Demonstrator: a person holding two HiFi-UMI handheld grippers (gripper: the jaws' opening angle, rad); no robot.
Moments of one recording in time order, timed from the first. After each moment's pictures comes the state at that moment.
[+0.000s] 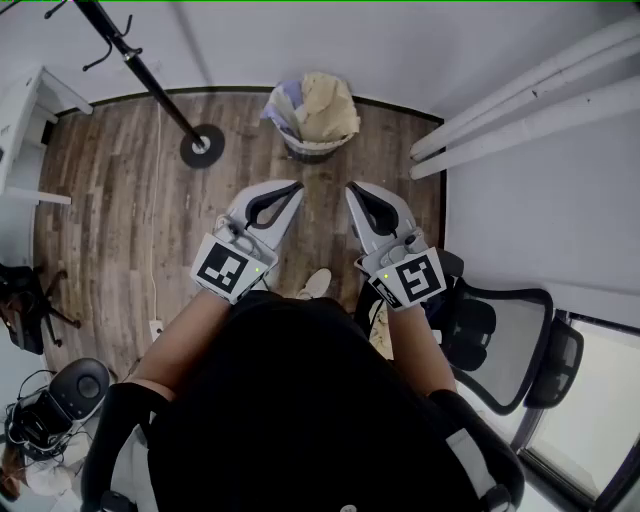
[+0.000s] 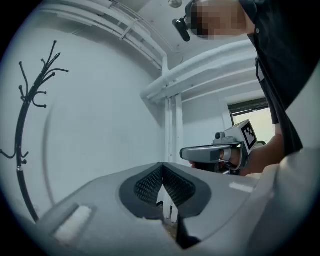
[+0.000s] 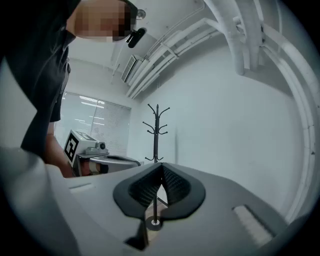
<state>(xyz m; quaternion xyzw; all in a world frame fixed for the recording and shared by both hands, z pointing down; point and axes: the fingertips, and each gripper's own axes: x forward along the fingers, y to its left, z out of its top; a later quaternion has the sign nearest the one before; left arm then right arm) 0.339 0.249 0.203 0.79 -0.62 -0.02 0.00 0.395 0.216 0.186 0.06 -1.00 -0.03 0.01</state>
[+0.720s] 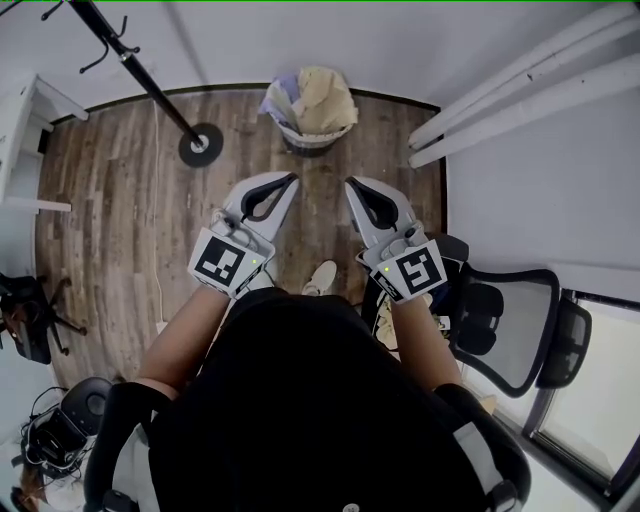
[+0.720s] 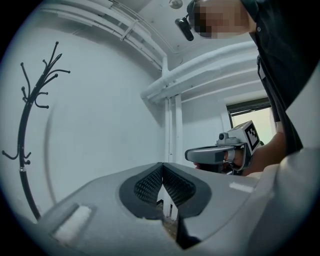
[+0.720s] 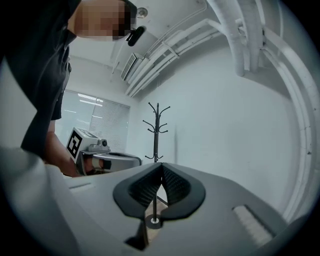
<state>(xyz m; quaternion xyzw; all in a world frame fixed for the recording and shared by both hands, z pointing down) 0.312 0.272 0.205 0.79 -0.61 -0.02 0.01 0.379 0.242 0.194 0.08 -1.00 -0.03 0.02</state>
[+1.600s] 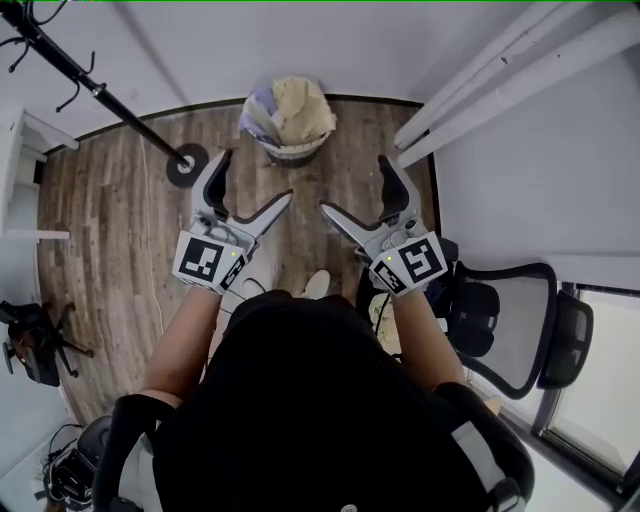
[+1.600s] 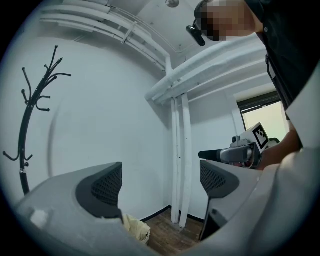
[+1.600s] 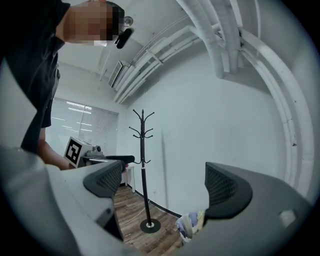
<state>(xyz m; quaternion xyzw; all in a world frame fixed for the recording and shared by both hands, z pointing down) 0.332 0.205 0.196 0.75 -0.66 -0.03 -0.01 0.451 0.154 0.192 0.12 -0.99 0.01 -0.02</state>
